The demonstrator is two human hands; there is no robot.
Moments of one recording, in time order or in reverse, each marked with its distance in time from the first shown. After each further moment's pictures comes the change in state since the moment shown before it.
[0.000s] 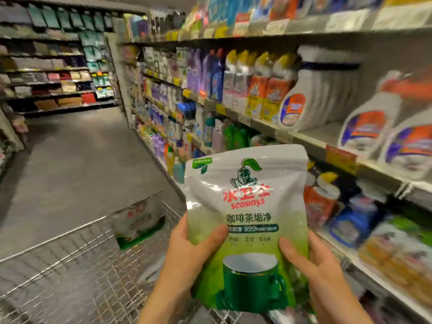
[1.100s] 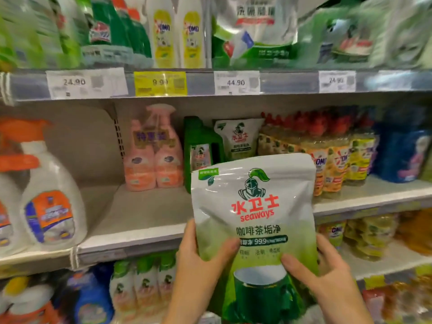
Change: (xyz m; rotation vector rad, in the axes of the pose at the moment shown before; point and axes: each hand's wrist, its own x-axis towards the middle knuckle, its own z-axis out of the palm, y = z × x) left_hand -0.085 -0.024 0.472 -0.094 -1.045 0.036; right_hand -0.203 -0.127 -0.331 -0.255 1.199 -0.375
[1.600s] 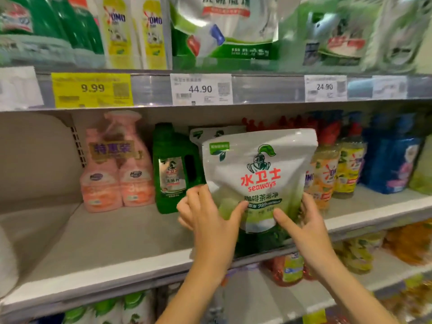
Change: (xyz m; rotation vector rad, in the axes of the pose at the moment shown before) left_hand 0.115 -0.004 0.104 0.615 0.276 0.328; right_hand 0.141 0.004 -0.031 -0.198 0.080 -0.239
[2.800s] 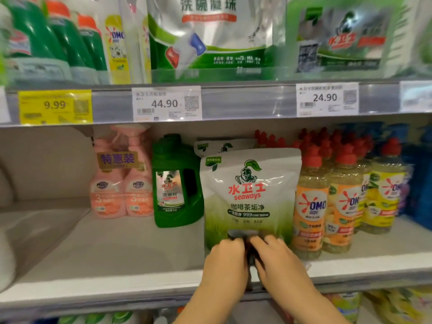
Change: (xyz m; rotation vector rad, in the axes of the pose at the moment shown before) left_hand -0.001 0.003 0.065 0.580 -0.615 0.021; right_hand 0.041 0.035 0.012 -1.002 -0.548 -0.312
